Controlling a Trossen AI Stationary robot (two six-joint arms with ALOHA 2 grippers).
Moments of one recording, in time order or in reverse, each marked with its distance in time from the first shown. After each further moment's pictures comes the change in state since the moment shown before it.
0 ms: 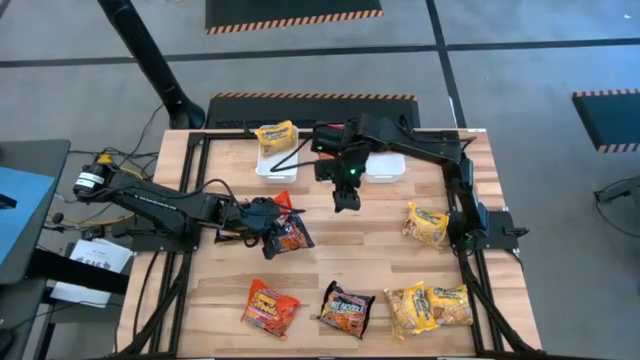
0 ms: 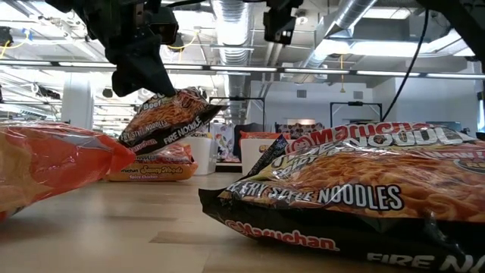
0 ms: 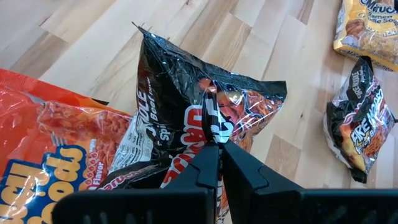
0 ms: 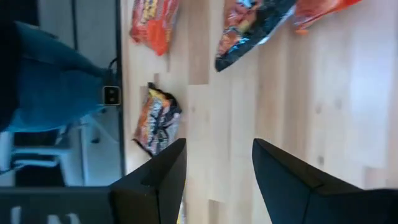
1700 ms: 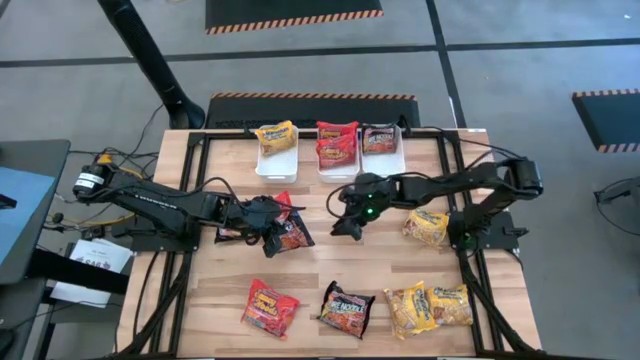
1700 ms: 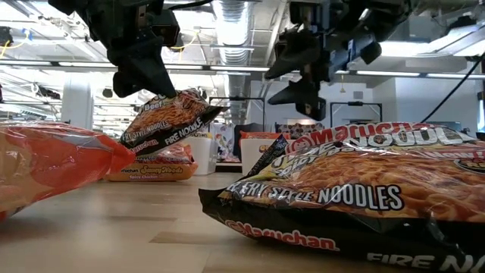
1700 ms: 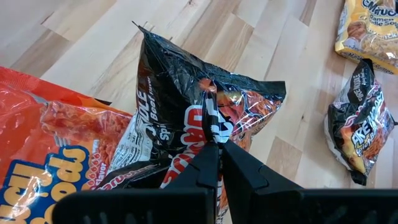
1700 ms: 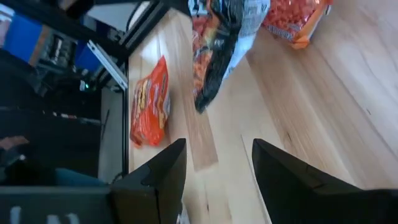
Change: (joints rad) left arm 0.021 0.000 0.000 -0.001 0.019 -0.001; right arm 0.116 -0.499 -1.465 1.710 0.102 0.759
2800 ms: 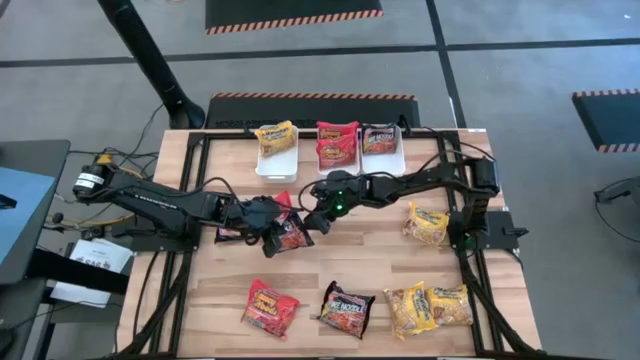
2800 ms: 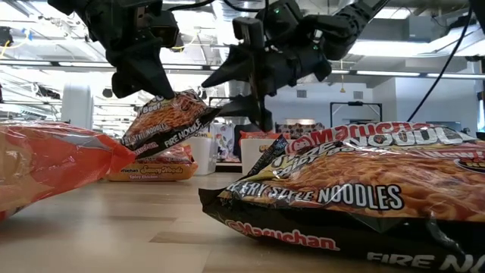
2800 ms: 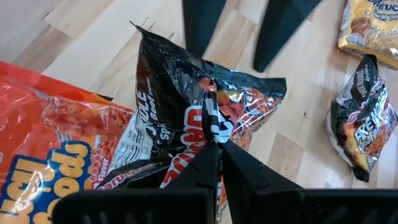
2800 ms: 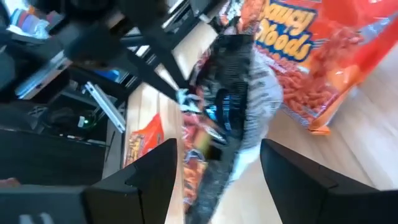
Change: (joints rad) left arm 0.001 0.000 0.000 -0.012 0.003 0.001; right arm -0.024 0.316 0.247 0.160 0.002 0.014
